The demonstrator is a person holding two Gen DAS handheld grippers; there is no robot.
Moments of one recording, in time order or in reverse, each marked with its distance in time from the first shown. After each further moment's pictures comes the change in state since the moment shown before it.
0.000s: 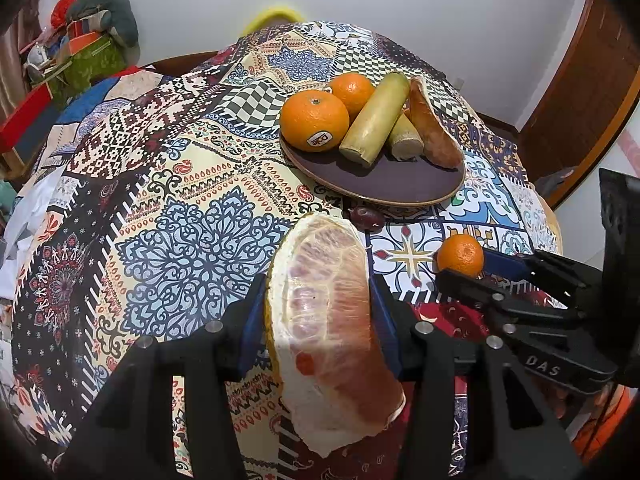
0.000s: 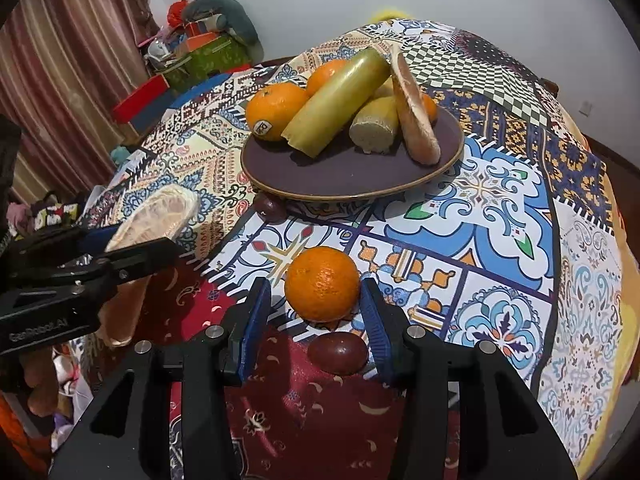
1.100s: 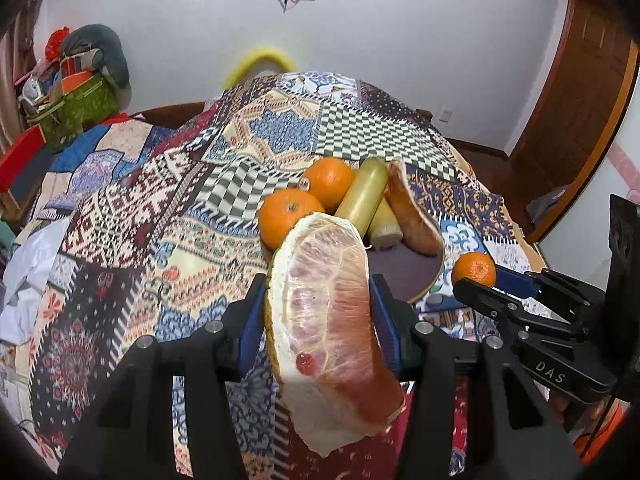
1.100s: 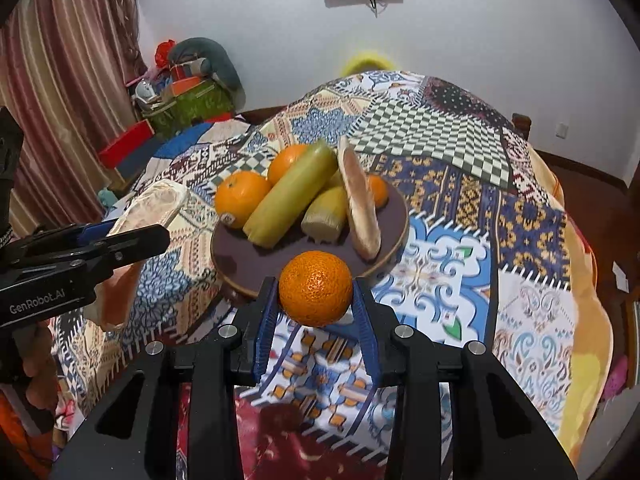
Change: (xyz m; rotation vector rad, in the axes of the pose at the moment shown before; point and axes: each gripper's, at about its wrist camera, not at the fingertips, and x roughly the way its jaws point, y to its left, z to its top) left arm -0.014 -0.018 0.064 0.045 -0.141 -0.020; right arm -0.033 -0.024 0.041 0.026 -0.158 -0.059
